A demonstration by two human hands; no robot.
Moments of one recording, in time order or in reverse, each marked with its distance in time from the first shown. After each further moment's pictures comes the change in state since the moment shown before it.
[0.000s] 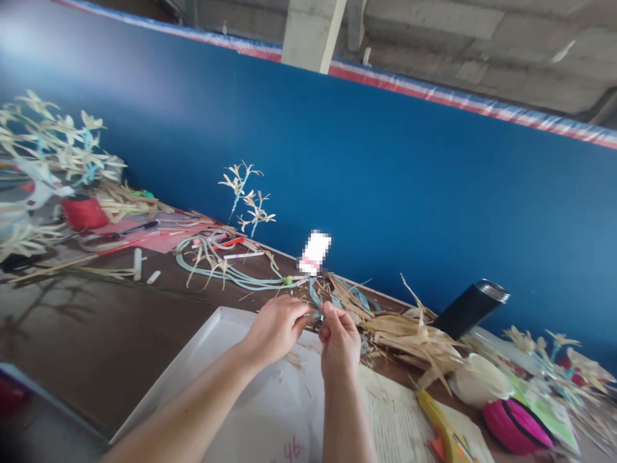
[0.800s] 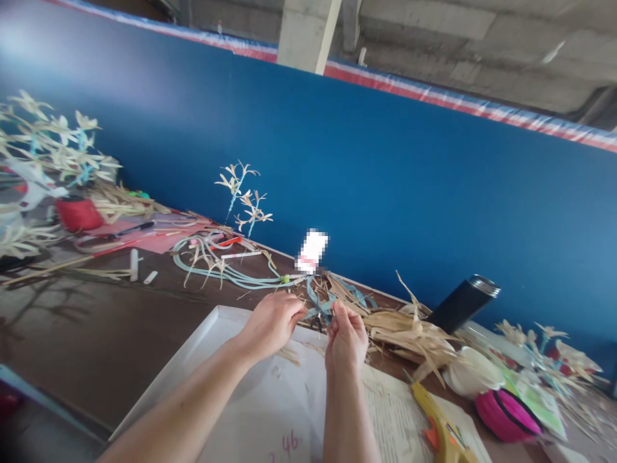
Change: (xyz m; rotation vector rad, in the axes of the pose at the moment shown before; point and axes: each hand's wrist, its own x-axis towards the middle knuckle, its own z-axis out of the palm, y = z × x) left_hand 0.001 -0.003 -0.003 0.042 -0.035 0.028; right_hand 0.006 -0.007 -0.007 0.108 0.152 -0.093
